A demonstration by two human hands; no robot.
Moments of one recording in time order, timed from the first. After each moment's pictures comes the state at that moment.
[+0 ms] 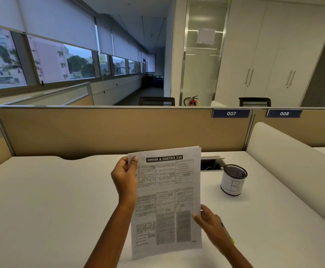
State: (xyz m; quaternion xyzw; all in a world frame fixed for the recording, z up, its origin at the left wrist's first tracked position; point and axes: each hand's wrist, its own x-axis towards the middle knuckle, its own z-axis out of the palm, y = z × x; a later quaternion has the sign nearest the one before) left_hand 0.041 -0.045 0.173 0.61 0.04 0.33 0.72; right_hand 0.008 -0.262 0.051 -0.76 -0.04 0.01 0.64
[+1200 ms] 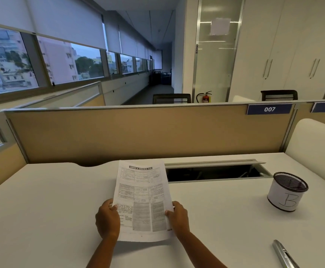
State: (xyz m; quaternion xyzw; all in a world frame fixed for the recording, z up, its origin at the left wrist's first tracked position) left_hand 0.126 0.115 0.052 0.82 0.25 0.24 0.46; right_hand 0.145 -0.055 0.021 -0.83 0.08 0.01 0.55
